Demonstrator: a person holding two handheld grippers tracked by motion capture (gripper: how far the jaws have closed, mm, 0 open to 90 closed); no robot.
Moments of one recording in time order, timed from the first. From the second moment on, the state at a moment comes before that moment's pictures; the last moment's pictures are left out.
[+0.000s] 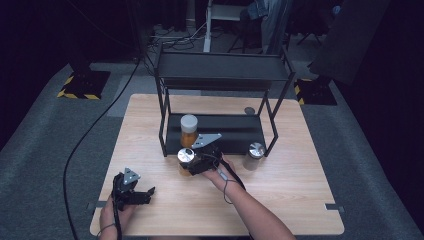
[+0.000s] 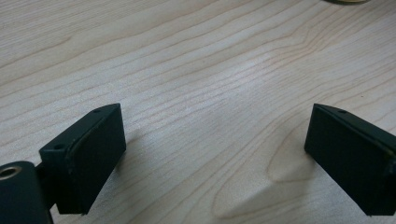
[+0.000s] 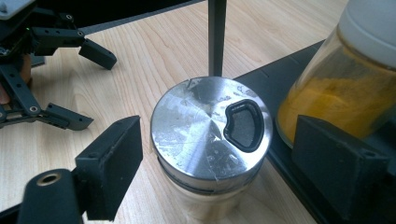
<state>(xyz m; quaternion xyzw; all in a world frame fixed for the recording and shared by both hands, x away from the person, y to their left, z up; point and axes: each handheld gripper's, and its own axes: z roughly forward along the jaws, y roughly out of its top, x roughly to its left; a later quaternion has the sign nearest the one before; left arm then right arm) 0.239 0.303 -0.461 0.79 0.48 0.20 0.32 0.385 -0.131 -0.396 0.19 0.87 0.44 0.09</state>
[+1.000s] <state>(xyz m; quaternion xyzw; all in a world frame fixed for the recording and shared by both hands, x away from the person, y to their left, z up) 0.239 0.303 -0.461 0.79 0.48 0.20 0.33 0.397 -0.110 -0.409 0.19 0.89 0.41 0.08</state>
